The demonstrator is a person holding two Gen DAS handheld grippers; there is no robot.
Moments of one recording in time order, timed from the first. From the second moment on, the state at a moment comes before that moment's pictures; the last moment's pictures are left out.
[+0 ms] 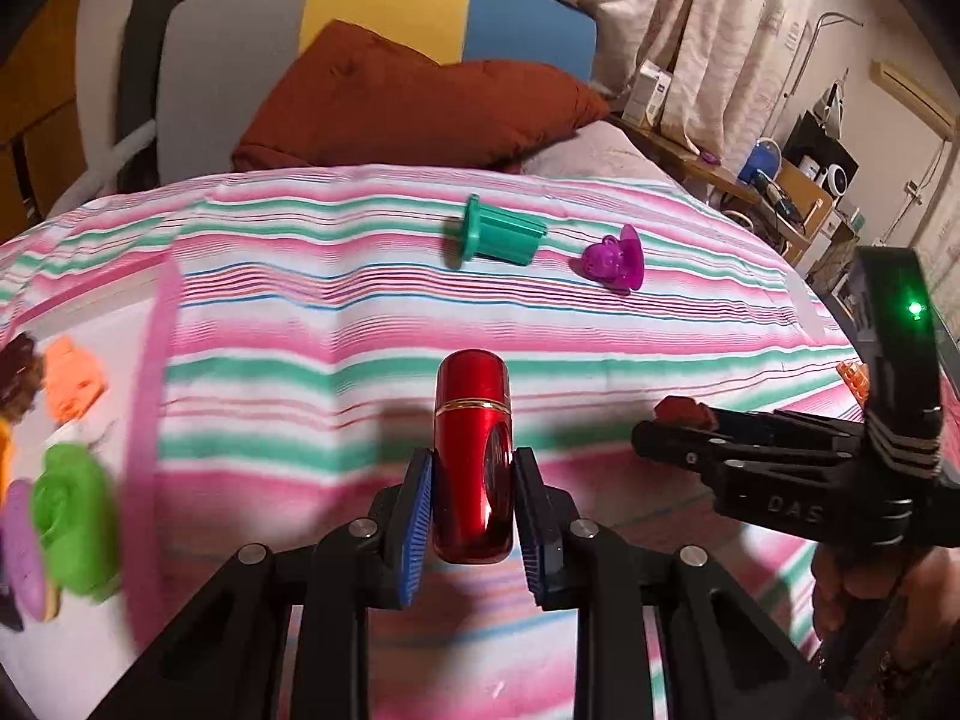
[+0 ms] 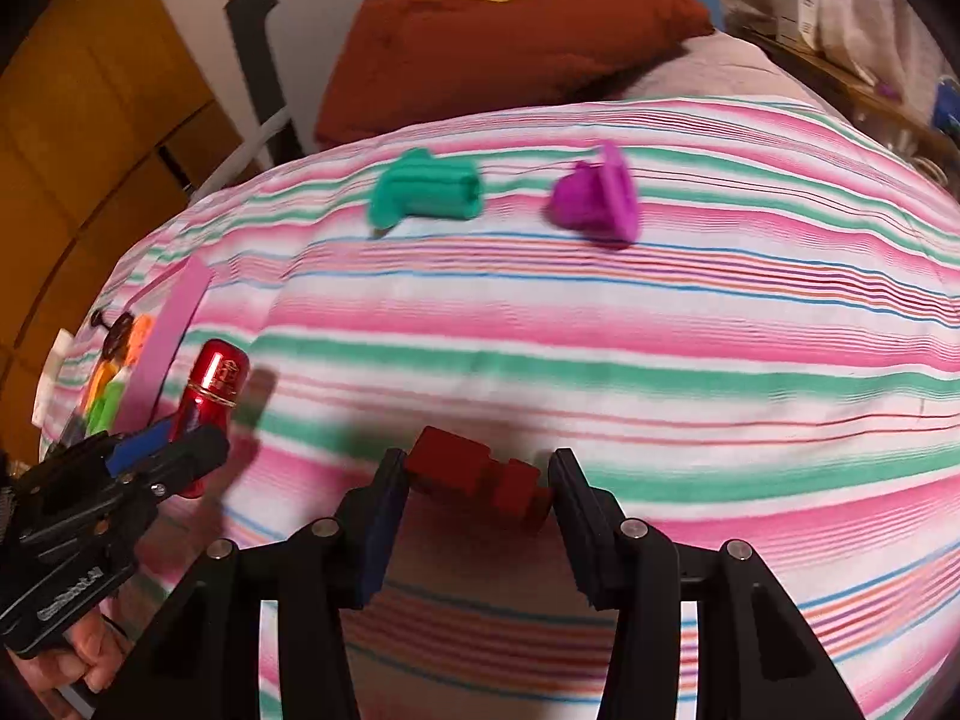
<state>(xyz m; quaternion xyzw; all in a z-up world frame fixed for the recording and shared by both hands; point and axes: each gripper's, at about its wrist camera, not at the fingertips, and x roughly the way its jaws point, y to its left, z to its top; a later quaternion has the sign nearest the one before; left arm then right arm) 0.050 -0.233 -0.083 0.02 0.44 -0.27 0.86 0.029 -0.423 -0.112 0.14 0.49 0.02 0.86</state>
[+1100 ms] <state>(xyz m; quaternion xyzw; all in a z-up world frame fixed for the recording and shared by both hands) 0.010 -0.026 -0.102 -0.03 0.44 -0.14 0.88 0.000 -0.243 -0.041 0.07 0.39 0.19 0.90</state>
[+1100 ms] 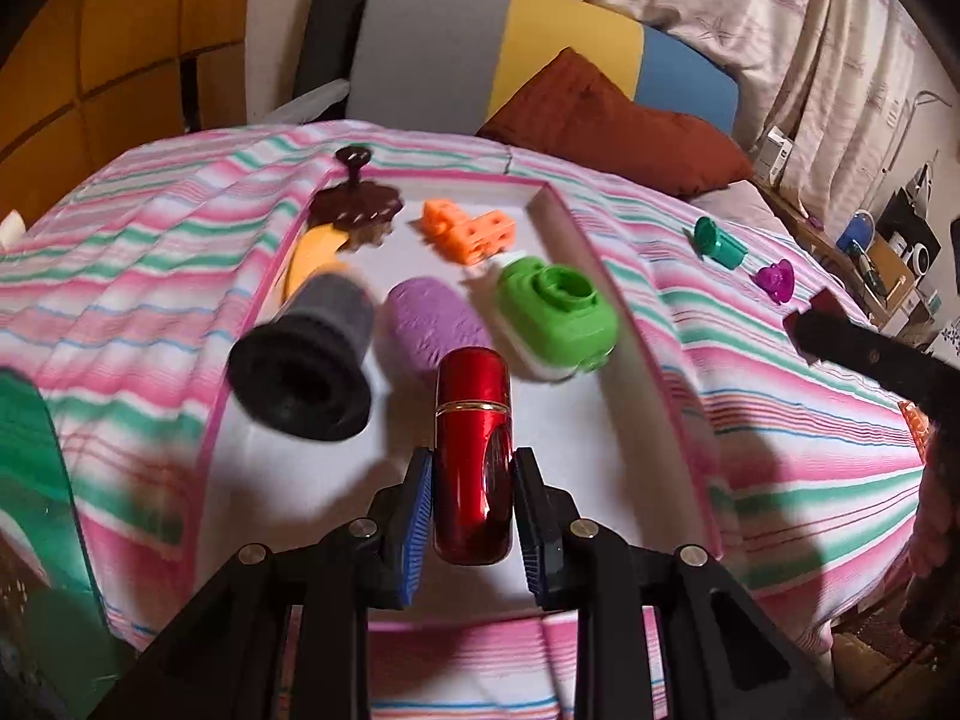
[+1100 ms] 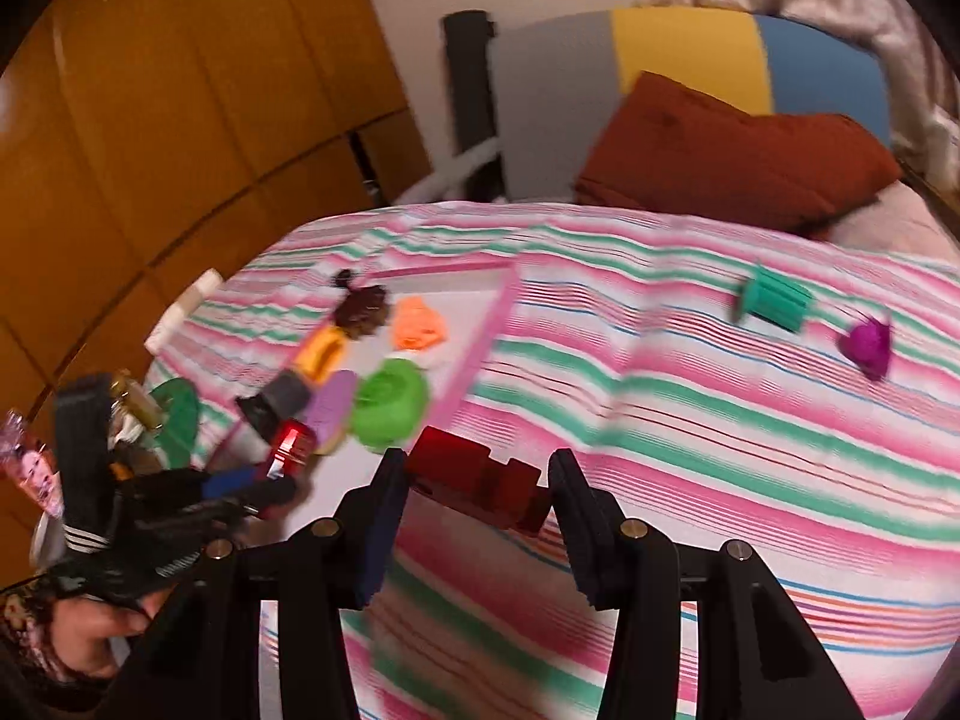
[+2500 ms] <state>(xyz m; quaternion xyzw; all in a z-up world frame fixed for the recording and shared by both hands) 0.032 -0.087 -0.034 -0.13 0.39 -0.21 0.89 0.078 -0.444 -0.079 0.12 0.37 -0.11 0.92</state>
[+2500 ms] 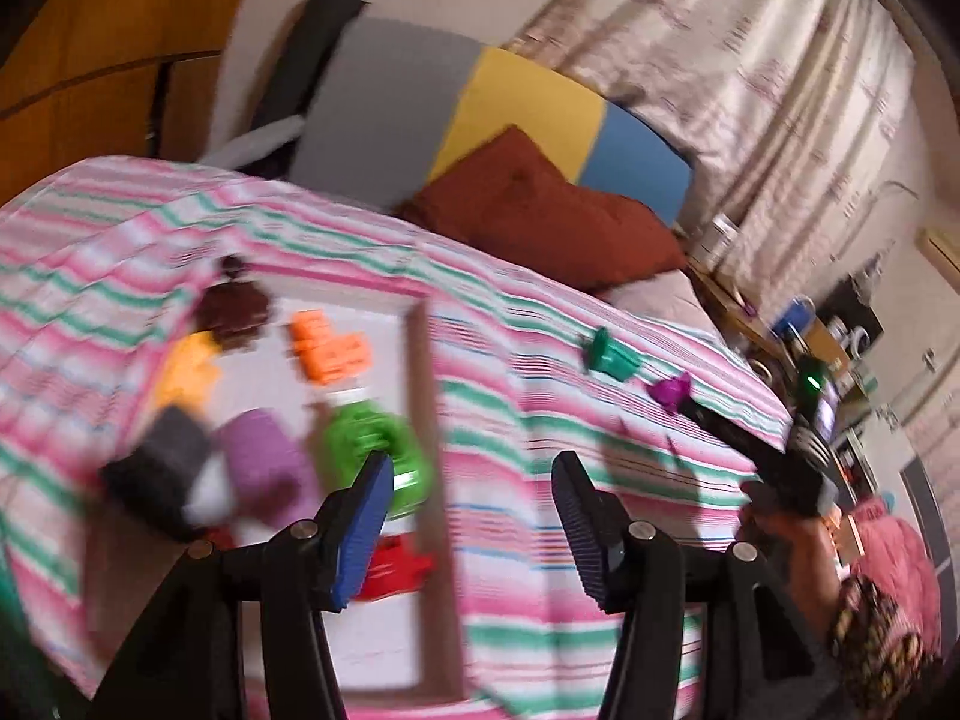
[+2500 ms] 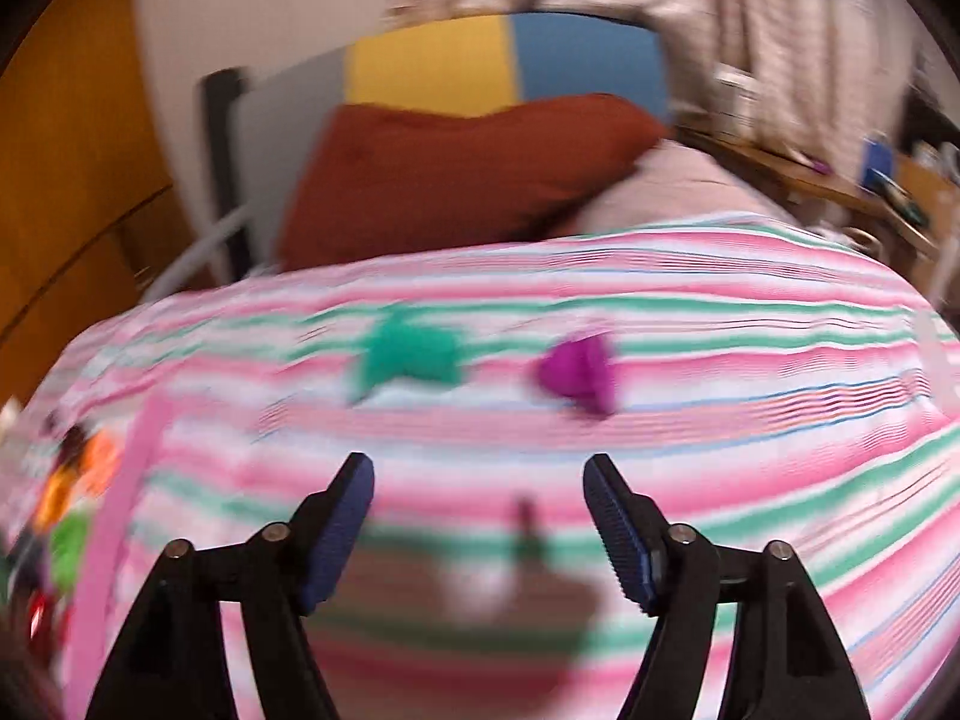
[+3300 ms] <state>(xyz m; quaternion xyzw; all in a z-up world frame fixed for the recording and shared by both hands) 0.199 -0.350 -0.084 0.02 0.48 -0.26 0.84 0.102 -0.509 -0.117 0.16 0.37 -0.11 0.91</state>
